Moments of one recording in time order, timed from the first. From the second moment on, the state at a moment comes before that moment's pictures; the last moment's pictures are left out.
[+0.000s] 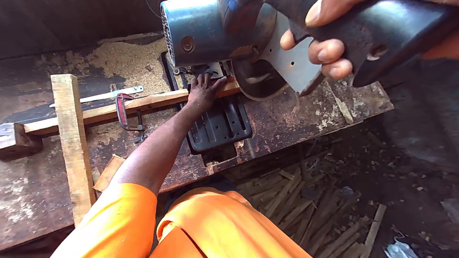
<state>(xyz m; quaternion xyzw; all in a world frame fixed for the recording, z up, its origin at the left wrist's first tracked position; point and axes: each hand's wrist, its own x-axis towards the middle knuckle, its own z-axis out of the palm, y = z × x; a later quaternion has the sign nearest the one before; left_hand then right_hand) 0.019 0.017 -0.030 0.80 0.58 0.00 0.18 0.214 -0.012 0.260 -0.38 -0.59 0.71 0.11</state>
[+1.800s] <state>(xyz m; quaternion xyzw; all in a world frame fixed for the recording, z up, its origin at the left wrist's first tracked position) 0.018 0.018 -0.037 0.80 0.58 0.01 0.15 0.179 -0.073 0.245 -0.60 -0.57 0.53 0.19</state>
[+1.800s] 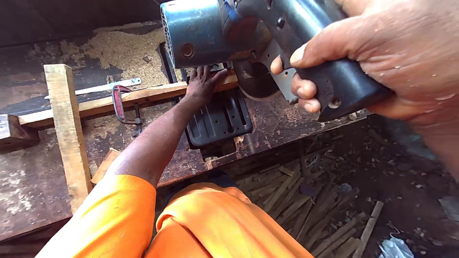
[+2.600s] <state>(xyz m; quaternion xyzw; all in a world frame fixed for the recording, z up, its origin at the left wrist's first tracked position) 0.019 0.018 -0.038 0.80 0.58 0.01 0.17 0.181 -0.089 0.229 -0.60 -0.58 0.51 0.20</state>
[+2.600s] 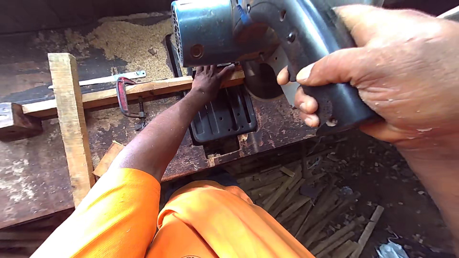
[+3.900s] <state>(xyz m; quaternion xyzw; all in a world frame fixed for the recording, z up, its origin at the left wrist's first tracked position) 0.016 0.016 -0.041 0.78 0.58 0.04 0.21 0.187 -0.112 0.202 -0.57 -0.60 0.51 0.23</state>
